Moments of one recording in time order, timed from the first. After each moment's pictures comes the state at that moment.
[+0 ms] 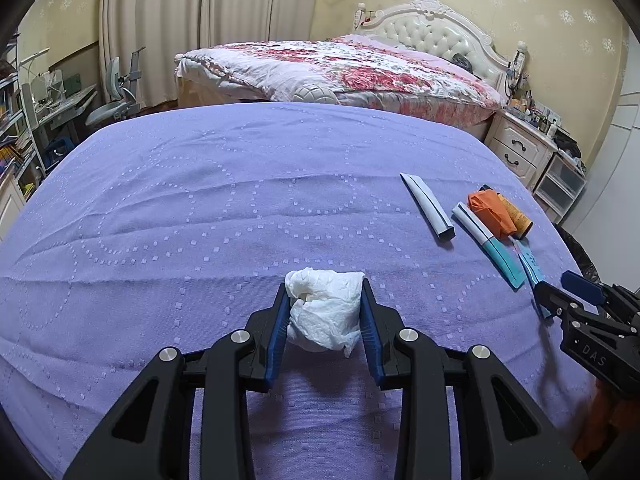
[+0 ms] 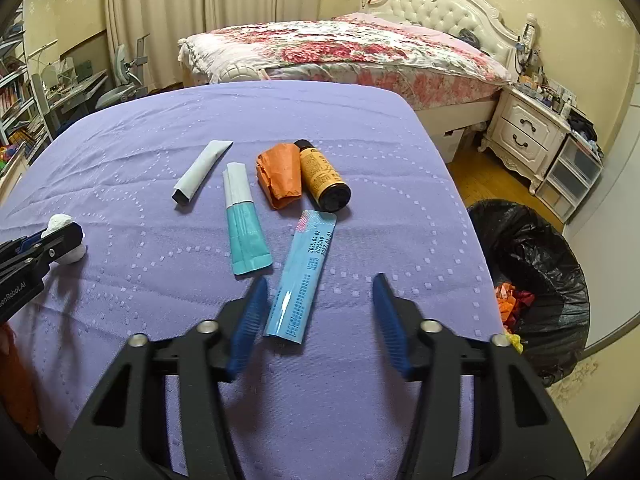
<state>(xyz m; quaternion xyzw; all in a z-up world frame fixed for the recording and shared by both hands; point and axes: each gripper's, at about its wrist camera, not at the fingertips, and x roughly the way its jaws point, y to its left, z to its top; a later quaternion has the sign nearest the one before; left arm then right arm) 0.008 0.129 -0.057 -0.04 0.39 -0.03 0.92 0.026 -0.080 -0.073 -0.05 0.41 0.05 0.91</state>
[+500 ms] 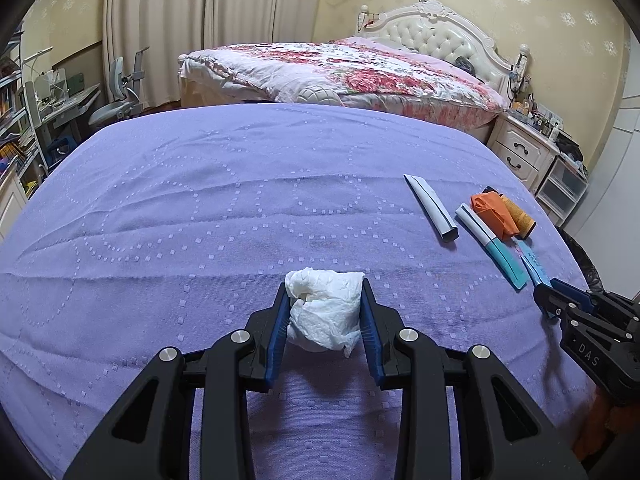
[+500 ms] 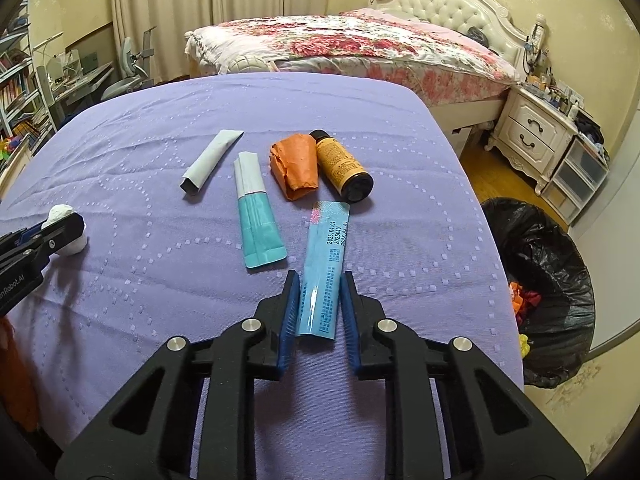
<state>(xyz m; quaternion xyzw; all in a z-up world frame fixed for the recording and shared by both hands) 0.006 0.130 -0.058 -0.05 0.39 -0.02 0.92 0.027 -0.075 -0.077 -0.05 0.41 0.06 0.91</state>
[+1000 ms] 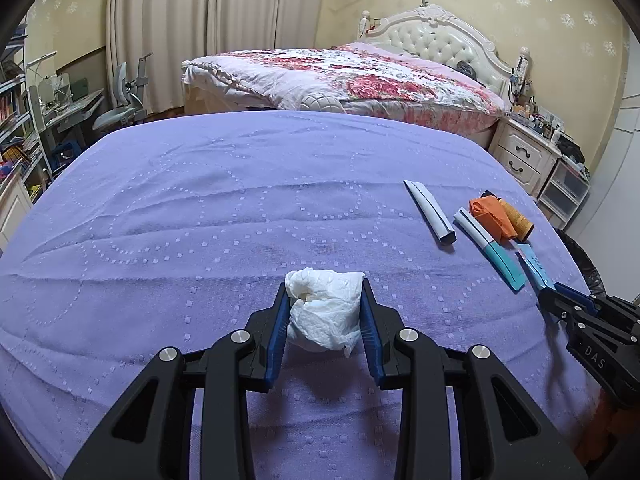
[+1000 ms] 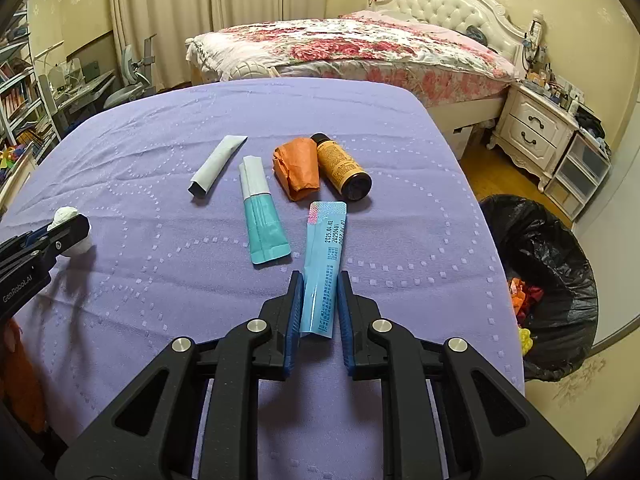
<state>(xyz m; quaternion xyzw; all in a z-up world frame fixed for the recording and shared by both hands) -0.002 0.128 -0.052 -0.04 0.38 -0.02 0.92 0.018 -0.078 -0.074 -0.04 0.41 0.06 0.91</state>
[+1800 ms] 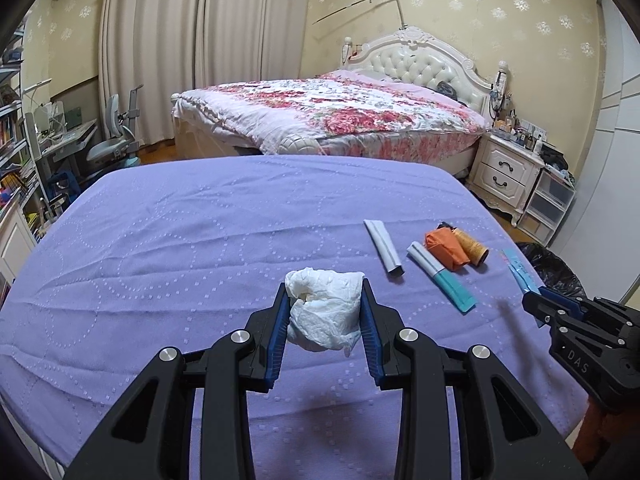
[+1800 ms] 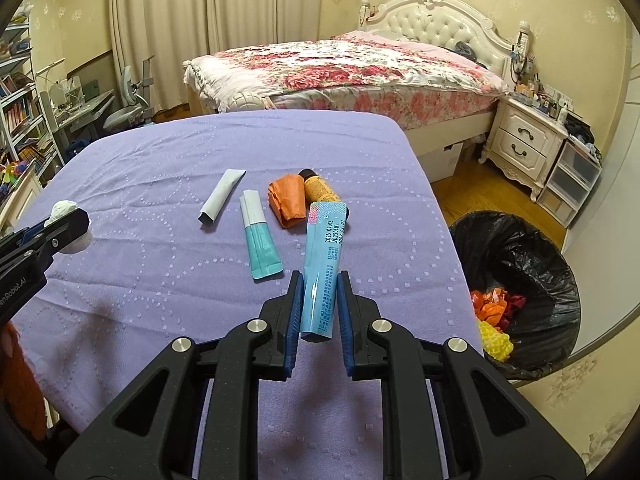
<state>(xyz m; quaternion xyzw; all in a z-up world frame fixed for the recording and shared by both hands) -0.021 0.102 -0.012 -0.03 0.33 -0.04 0.94 -0.003 -0.089 -0.041 -0.03 0.37 0.06 0.93</state>
